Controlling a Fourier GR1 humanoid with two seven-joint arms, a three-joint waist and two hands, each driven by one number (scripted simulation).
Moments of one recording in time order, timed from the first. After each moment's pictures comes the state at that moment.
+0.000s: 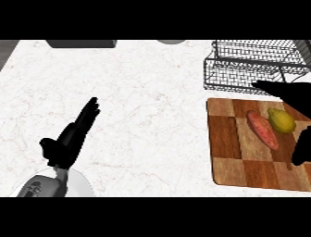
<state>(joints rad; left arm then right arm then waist) -0.12 0.24 -0.22 -1.34 0.17 0.03 -0.12 -0.53 -0.93 0.47 -1.64 0.10 0.55 0.51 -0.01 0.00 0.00</state>
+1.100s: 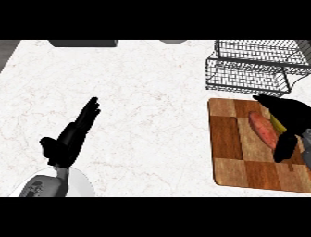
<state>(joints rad) -0.11 0.19 -0.15 -1.34 0.11 -0.03 -0.12 -0.38 -0.67 0.36 -1.39 0.56 0.48 0.42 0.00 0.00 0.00</state>
